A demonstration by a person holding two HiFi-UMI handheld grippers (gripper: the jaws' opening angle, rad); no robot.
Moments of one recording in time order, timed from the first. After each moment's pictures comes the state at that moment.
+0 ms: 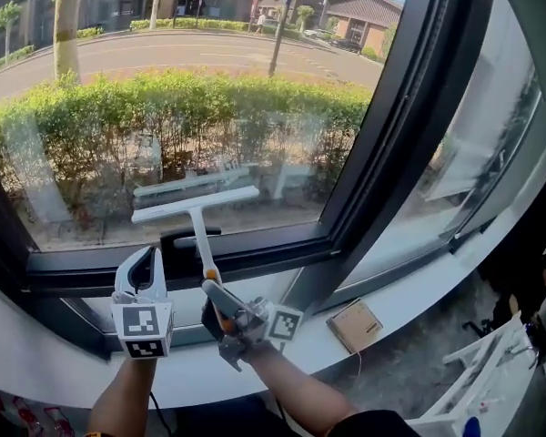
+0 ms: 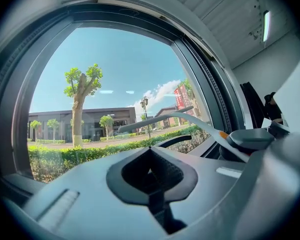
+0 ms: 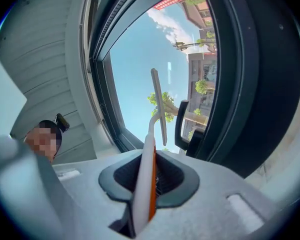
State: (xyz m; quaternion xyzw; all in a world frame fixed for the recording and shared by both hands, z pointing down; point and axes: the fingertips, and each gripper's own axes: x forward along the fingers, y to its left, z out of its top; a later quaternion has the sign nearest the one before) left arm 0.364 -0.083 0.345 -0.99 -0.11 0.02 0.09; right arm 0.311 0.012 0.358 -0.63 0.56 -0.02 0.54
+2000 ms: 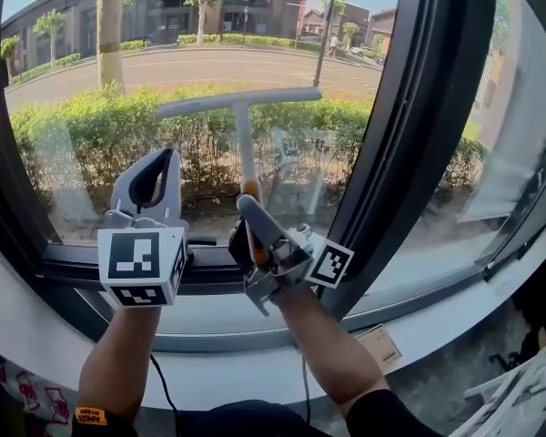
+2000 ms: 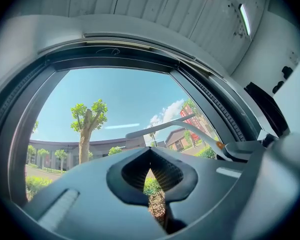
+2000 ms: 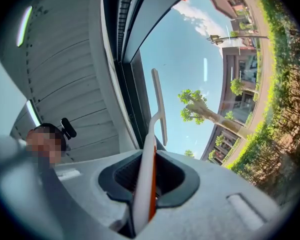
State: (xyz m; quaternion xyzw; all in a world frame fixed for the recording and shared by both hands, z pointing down) left arm 0.372 -0.020 0.123 -0.97 -0.06 0.20 0.12; right arm 0.357 0.080 0.172 -0.58 0.67 0.10 0.45
